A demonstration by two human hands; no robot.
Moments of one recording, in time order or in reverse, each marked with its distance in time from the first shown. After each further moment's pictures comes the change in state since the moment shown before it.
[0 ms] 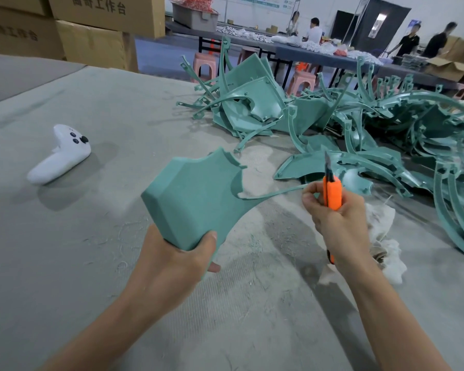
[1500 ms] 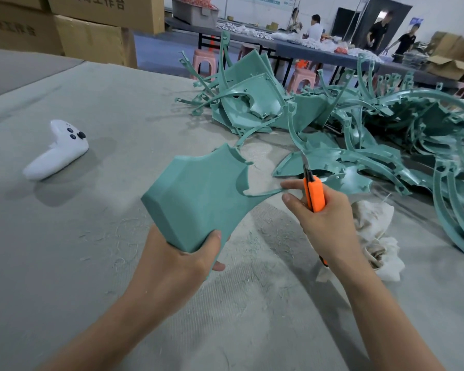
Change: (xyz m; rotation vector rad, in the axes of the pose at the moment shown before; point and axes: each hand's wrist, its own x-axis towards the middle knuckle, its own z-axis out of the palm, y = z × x) left_hand -0.004 -0.002 0.005 -0.012 0.016 0.070; right_hand -0.002 0.005 0.009 -0.168 -0.076 -0.122
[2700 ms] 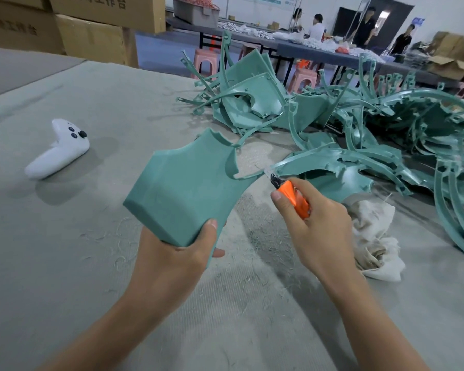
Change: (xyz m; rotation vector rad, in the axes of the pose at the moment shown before) left_hand 0.003 -0.007 0.002 -0.088 0.110 0.060; right_hand -0.020 -0.021 0.010 -0.423 0.082 -0.111
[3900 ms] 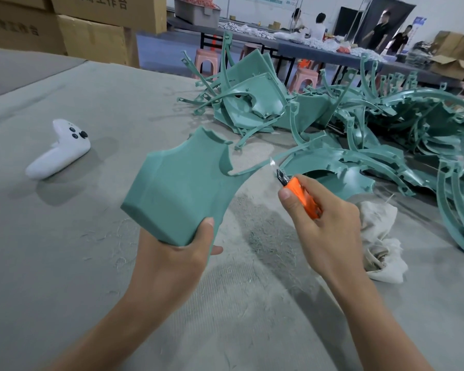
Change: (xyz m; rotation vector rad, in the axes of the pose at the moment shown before) left_hand 0.001 -0.001 0.004 -0.015 0.053 0.001; right_hand 0.000 -0.003 -0.008 0.147 0.072 0.022
